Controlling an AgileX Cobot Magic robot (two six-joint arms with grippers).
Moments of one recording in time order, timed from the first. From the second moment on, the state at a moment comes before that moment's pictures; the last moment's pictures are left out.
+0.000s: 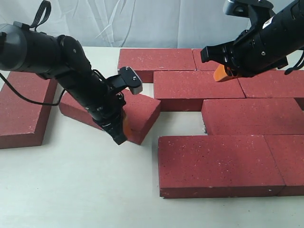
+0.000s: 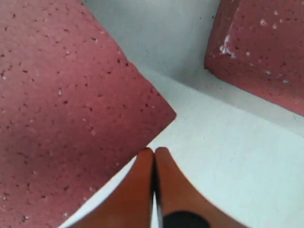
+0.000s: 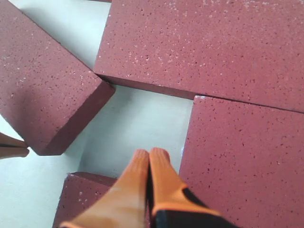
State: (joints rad) left arm -0.48 1.92 -1.17 -0.61 0.74 1.05; right arm 0.27 1.55 -1.13 0.35 0.74 -0.12
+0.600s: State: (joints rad) left arm -0.62 1.92 -1.17 -0.83 0.65 1.15; right arm 0.27 1.55 -1.13 0.35 0.74 -0.12
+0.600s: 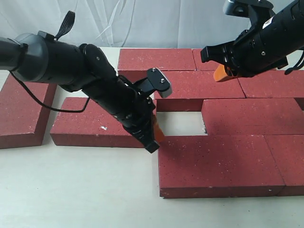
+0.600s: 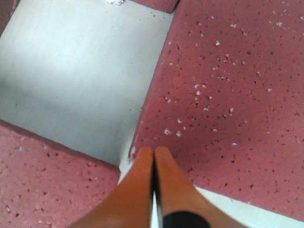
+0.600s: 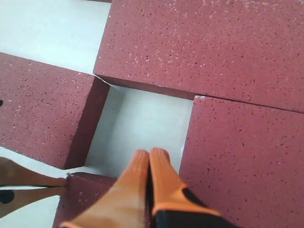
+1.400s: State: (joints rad) left arm -0.28 1.78 -1.17 -0.45 0.65 0.58; right arm 0.27 1.55 -1.13 0.35 0.74 -0.12
